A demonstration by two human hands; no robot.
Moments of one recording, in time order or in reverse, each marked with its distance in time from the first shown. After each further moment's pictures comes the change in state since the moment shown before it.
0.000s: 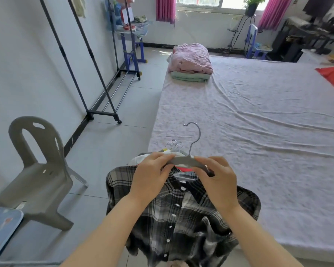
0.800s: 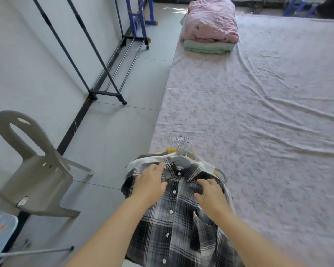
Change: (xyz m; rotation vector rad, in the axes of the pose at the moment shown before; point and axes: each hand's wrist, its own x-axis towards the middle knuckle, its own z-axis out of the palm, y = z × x) left_hand 0.123 -0.112 0.098 0.350 -0.537 -0.436; right_hand 0.086 0.152 0.103 -0.408 -0.826 0.432
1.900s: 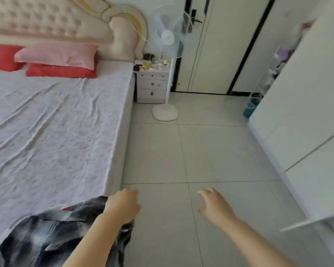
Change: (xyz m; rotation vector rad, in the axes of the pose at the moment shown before) left_hand -0.280 0.128 0.099 0.872 -0.552 1.535; right_hand -0.514 -0.059 0.193 0.512 0.683 1.412
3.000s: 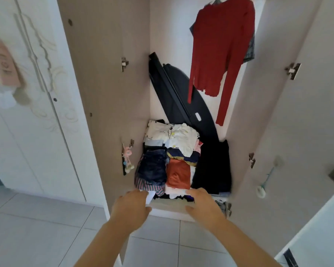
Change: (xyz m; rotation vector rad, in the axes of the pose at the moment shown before) left_hand -0.020 0.857 0.079 0.394 0.129 1.408; right_hand -0.316 0.608 -0.151 0.422 0.683 1.100
